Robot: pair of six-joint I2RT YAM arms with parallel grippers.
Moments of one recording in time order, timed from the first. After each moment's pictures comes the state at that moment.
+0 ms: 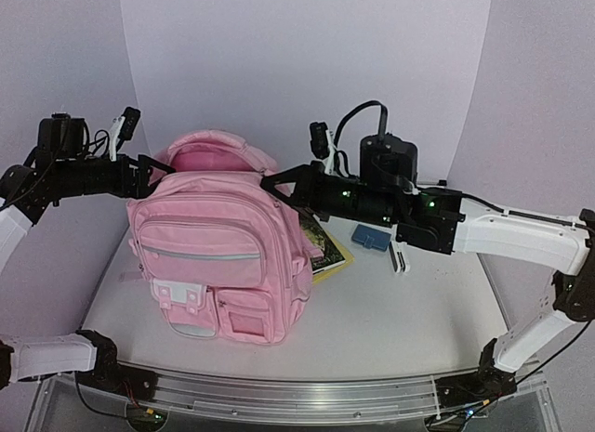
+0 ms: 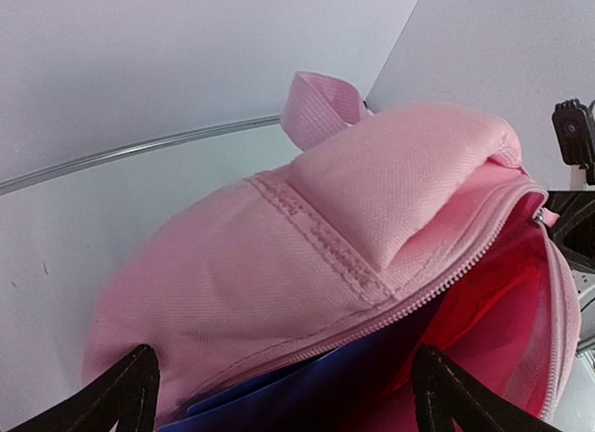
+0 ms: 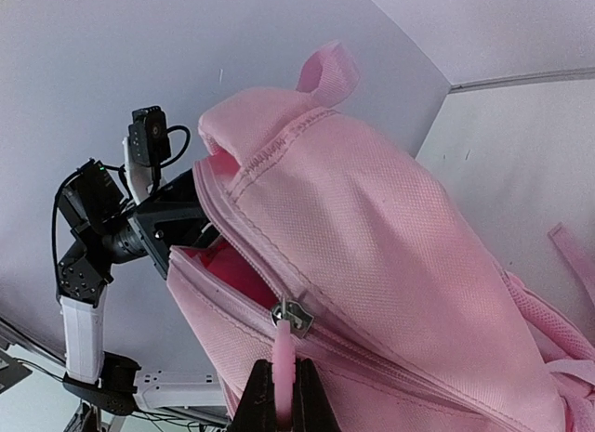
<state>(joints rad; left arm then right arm) -0.31 0.96 1.26 -0.72 0.45 -0.12 1.07 1.52 1.34 0.09 -0.07 0.86</state>
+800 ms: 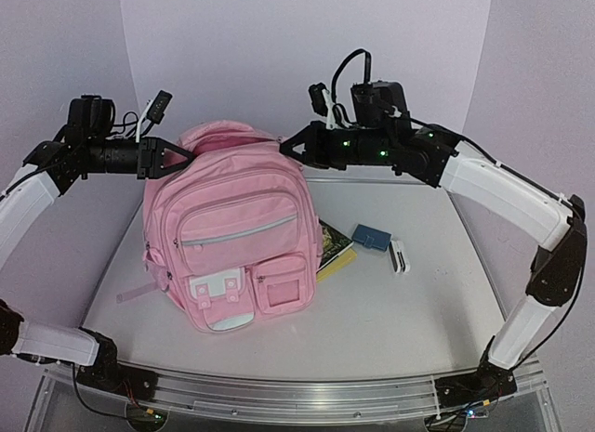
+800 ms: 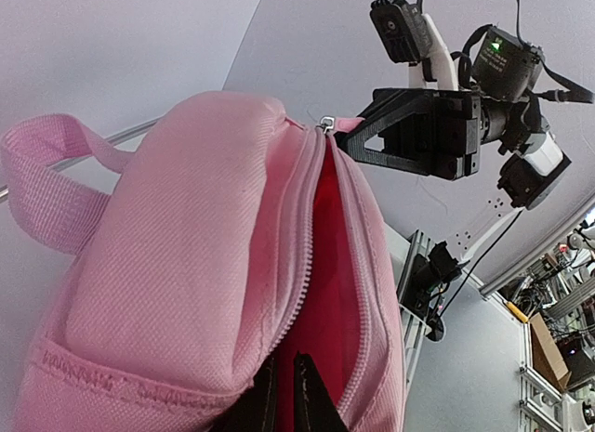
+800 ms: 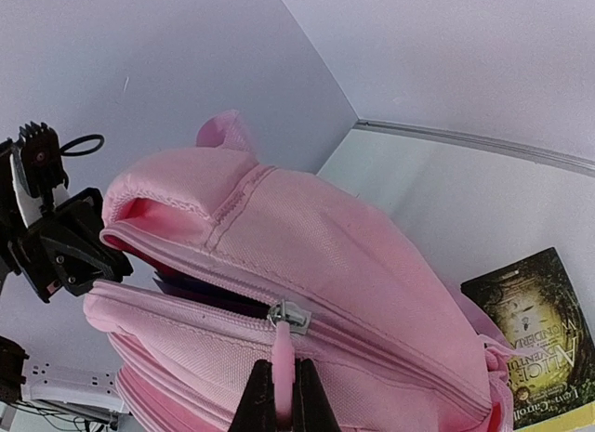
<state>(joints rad) -0.31 1.18 1.37 -0.60 0.88 -0.10 0.88 1.70 1.79 -0.37 -0.14 0.54</state>
